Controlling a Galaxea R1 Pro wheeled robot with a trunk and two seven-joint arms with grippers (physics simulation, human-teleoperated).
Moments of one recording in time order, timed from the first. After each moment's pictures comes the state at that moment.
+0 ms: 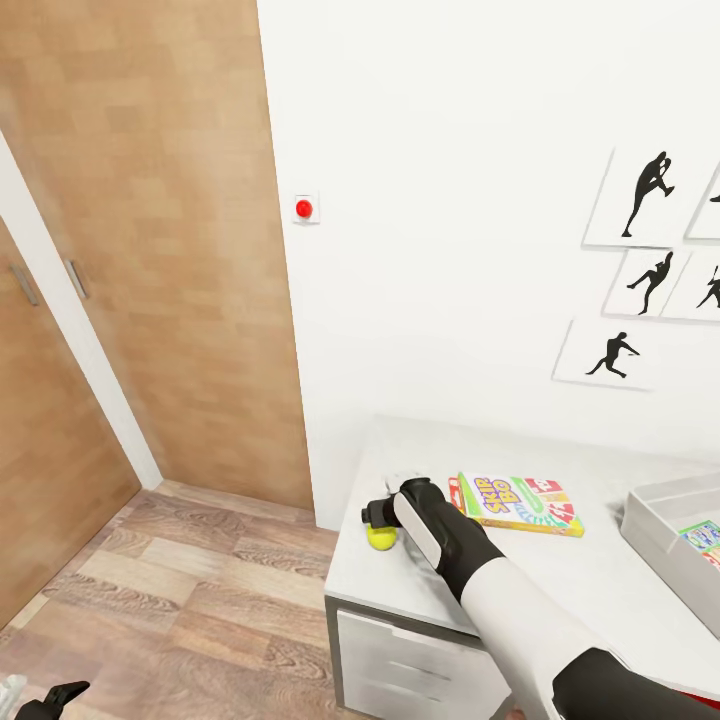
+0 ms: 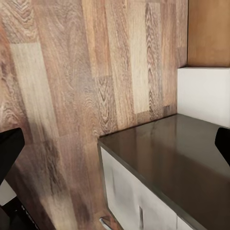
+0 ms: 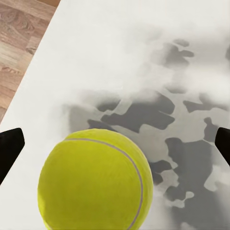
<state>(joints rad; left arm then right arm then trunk) 0.11 0.23 0.53 -1.32 1.36 0.69 0.42 -0.82 0.17 0.40 -0.69 -0.43 0.77 -0.25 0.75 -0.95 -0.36</state>
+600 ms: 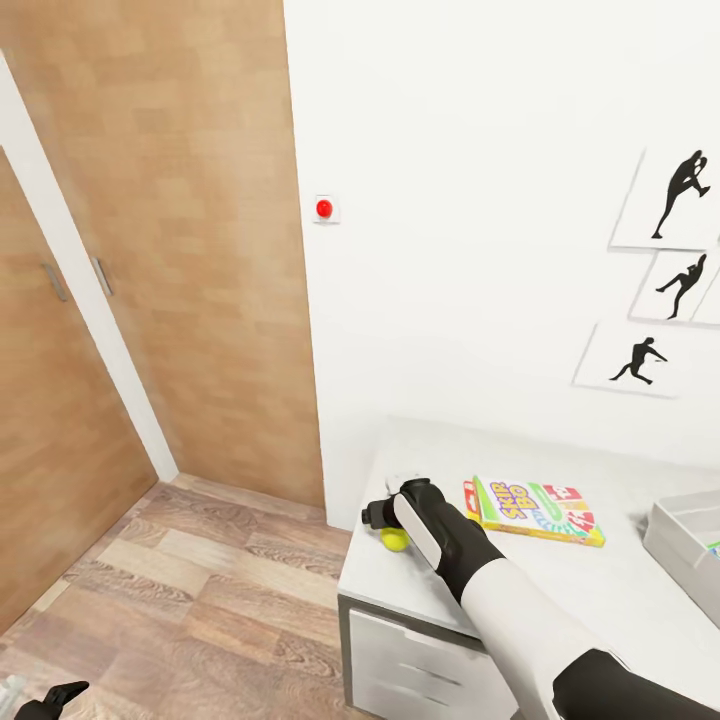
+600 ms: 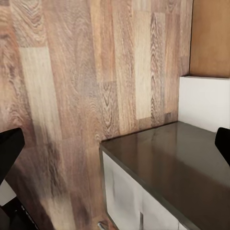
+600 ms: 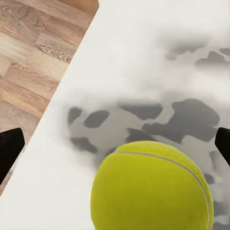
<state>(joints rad) 0.11 0.23 0.54 -1.32 1.36 0.69 0.42 -0.82 0.17 0.40 -0.69 -0.43 0.77 -0.25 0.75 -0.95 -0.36</state>
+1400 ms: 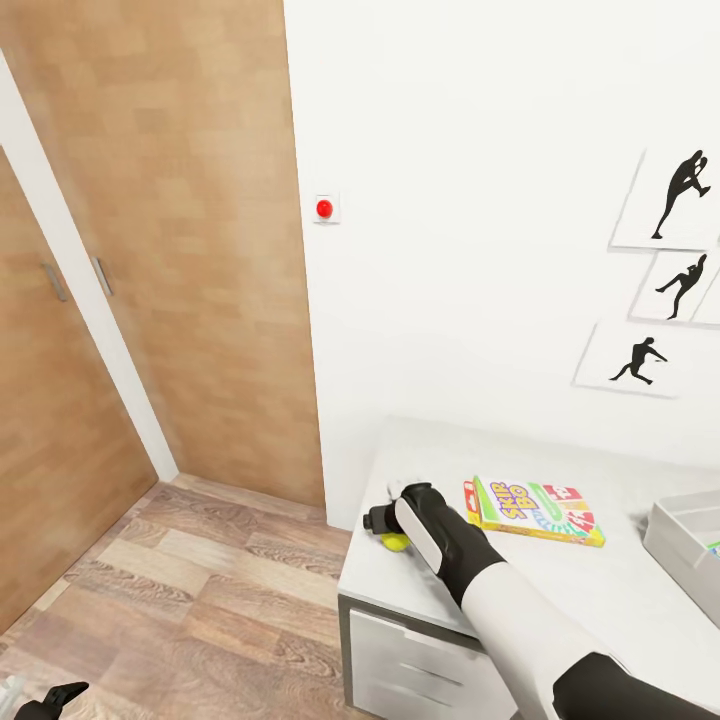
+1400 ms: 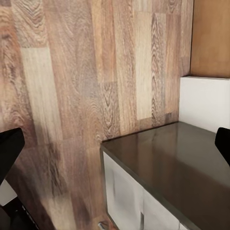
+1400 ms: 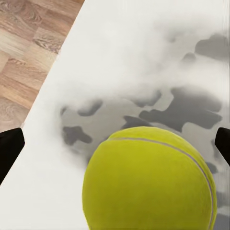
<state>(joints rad) 0.11 0.23 0.54 -1.32 1.36 0.69 0.42 -0.81 0.17 0.39 -0.67 -0.42 0.77 -0.25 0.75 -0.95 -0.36</state>
